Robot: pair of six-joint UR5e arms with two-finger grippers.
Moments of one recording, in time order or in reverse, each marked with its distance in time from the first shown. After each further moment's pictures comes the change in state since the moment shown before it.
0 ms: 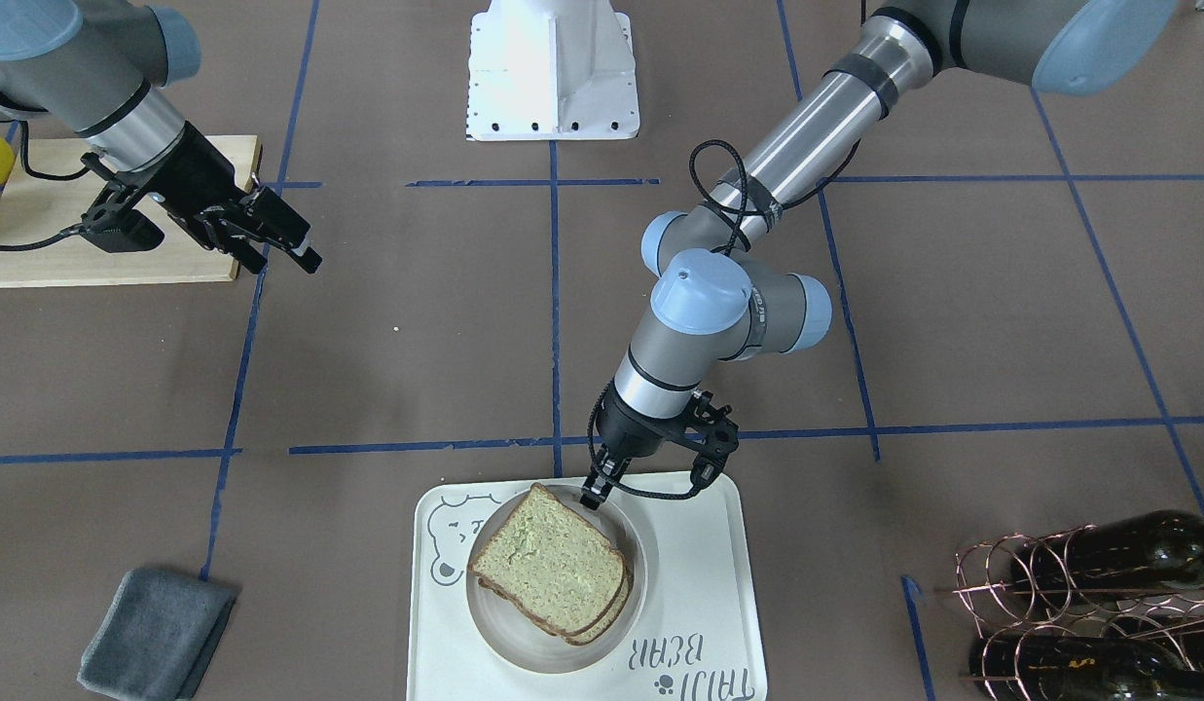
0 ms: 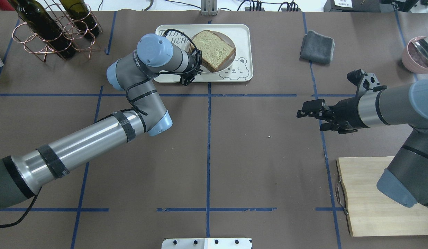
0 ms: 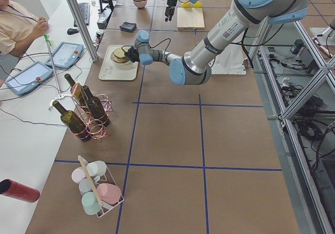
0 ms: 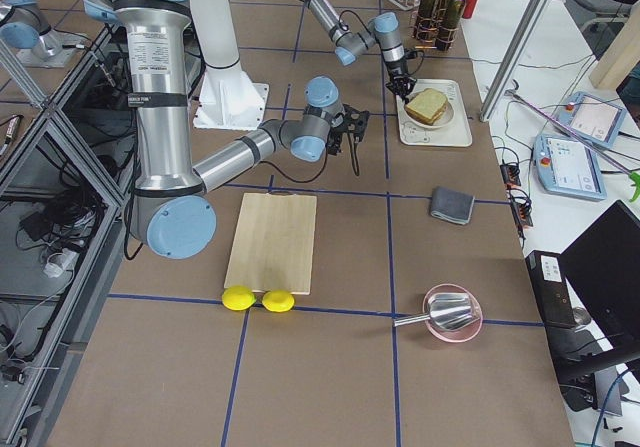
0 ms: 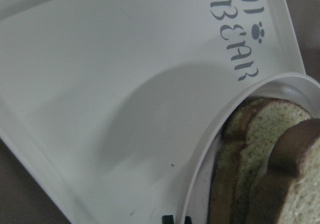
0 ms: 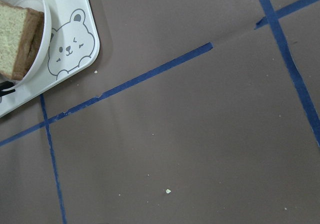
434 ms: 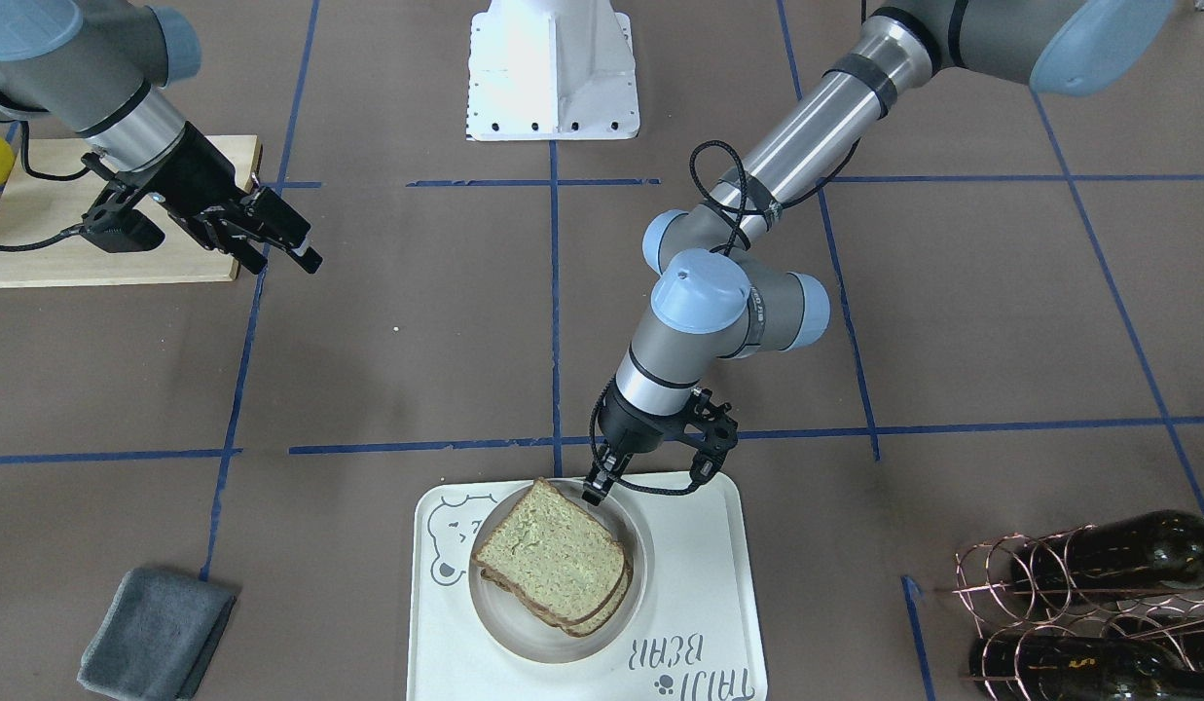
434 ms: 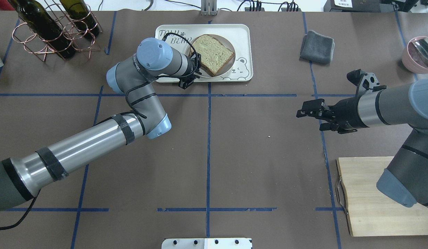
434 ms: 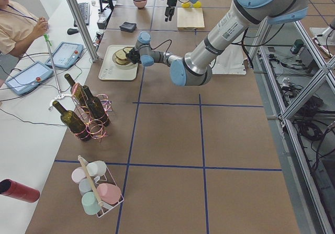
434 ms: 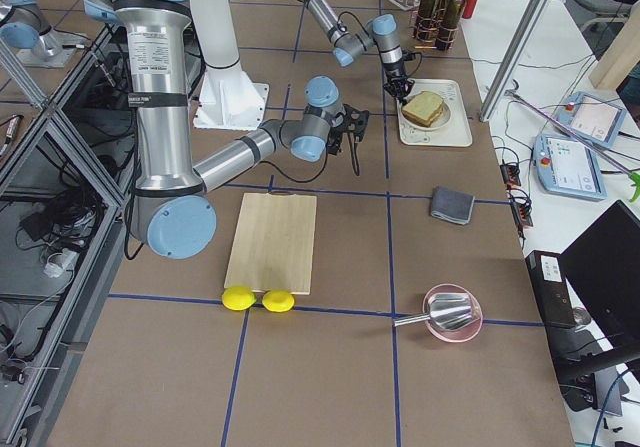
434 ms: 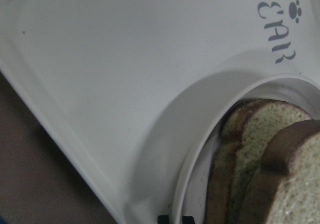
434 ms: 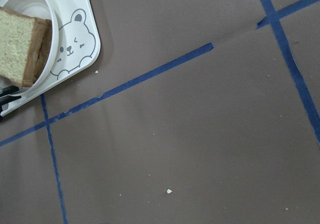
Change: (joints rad) left arm 0.003 0.012 -0.004 0.000 0.001 0.018; right arm 0.000 0.002 0.000 0.000 0.000 0.001
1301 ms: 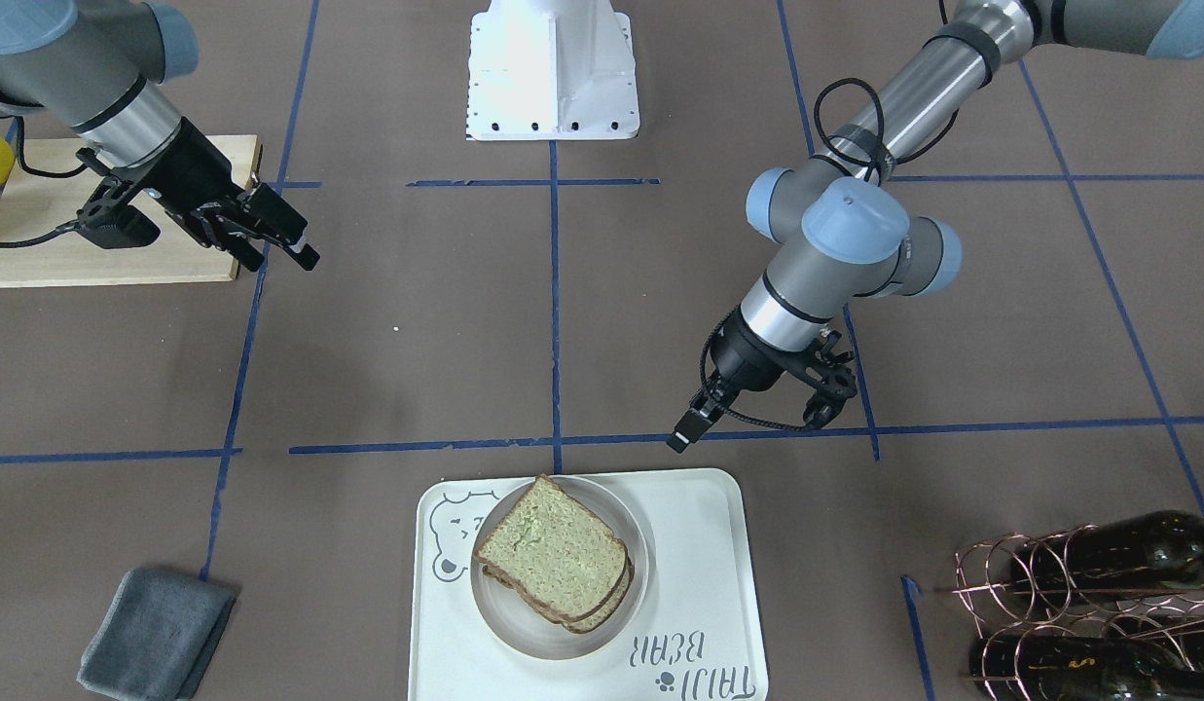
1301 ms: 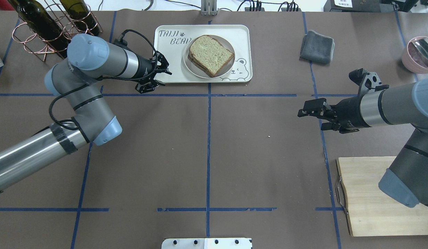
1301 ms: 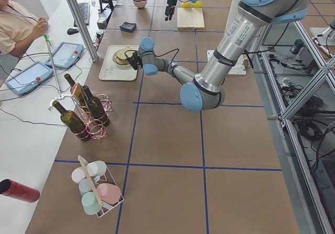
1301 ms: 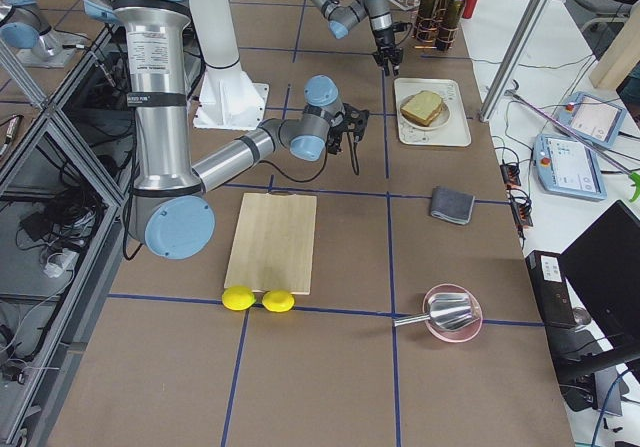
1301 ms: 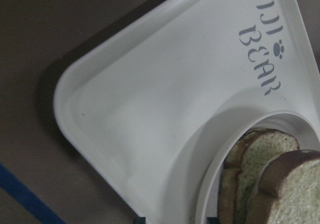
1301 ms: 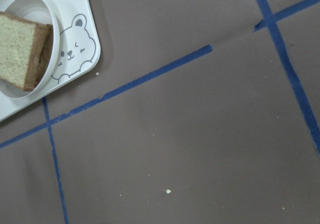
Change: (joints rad) left arm -0.086 0.370 -0.511 0.069 -0.169 0.174; right arm 0.016 -0.012 0.009 -0.001 0.008 0.000
